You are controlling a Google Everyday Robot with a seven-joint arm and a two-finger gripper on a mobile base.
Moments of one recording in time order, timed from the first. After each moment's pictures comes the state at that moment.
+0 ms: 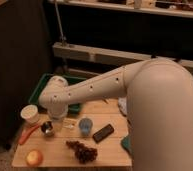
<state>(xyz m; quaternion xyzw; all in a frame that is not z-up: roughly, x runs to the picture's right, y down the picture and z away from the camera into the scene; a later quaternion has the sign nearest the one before) -0.189 0.163 0.742 -0.32 -0.04 0.10 0.94</state>
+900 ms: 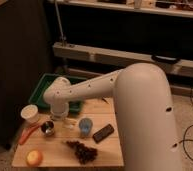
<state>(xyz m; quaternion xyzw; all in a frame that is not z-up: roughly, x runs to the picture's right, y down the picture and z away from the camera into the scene) -0.197 0.176 0.788 -0.36 -0.05 0.08 0.93</state>
